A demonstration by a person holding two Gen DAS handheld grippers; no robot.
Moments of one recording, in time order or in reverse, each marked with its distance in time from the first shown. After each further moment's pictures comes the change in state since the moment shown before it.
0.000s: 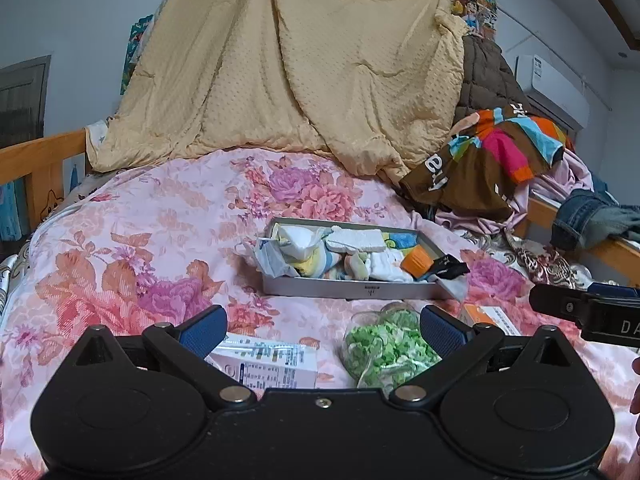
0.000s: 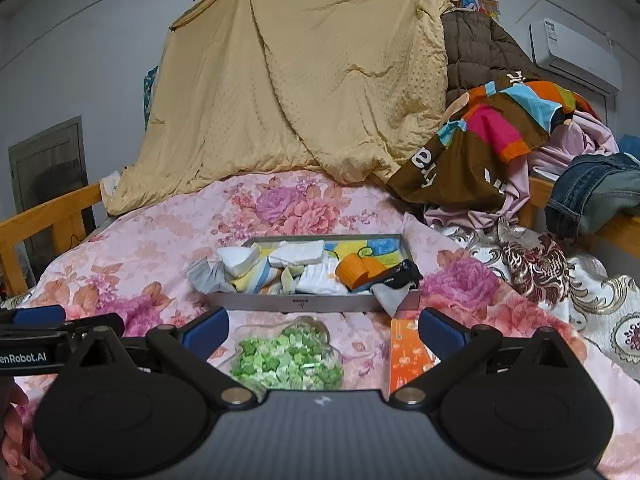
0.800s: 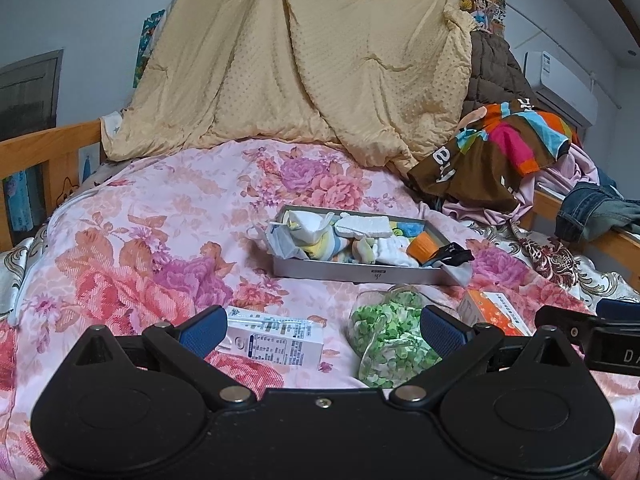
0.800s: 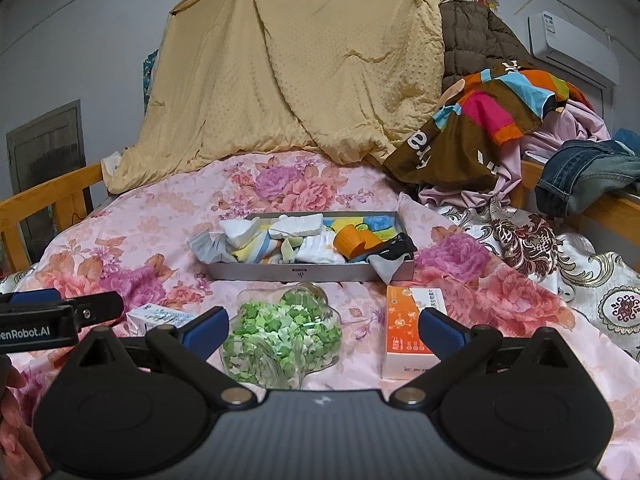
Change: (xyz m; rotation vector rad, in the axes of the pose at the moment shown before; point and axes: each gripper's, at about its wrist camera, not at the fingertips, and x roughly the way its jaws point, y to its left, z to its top) left arm -0.018 -0.001 -0.015 -0.016 0.020 0.033; right arm -0.020 0.008 -0.023 -0.013 0.044 -0.018
